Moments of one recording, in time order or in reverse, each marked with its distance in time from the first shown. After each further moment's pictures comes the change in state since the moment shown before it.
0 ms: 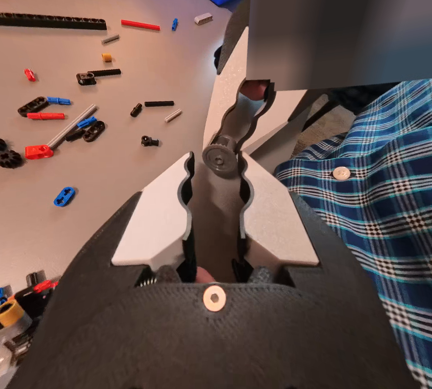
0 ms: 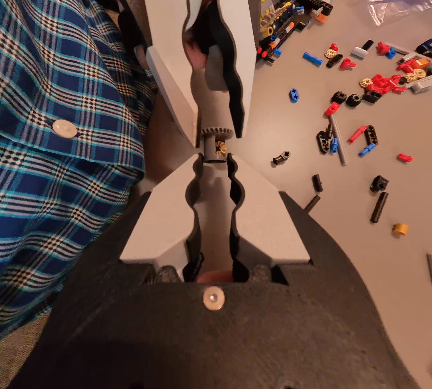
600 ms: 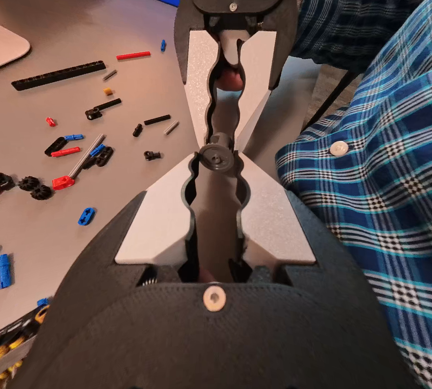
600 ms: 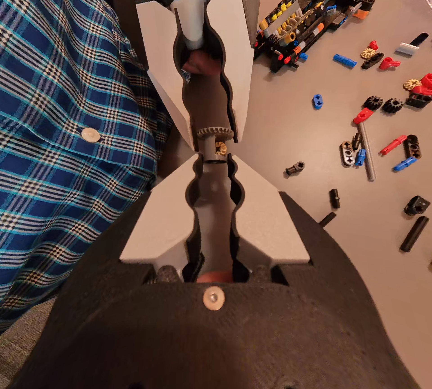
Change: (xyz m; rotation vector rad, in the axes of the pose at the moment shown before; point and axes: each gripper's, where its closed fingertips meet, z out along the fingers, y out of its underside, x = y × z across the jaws) left arm 0.006 -0.001 -0.004 0.028 -0.030 0.245; right arm -0.007 -0.008 -0.002 0.019 -0.211 0.071
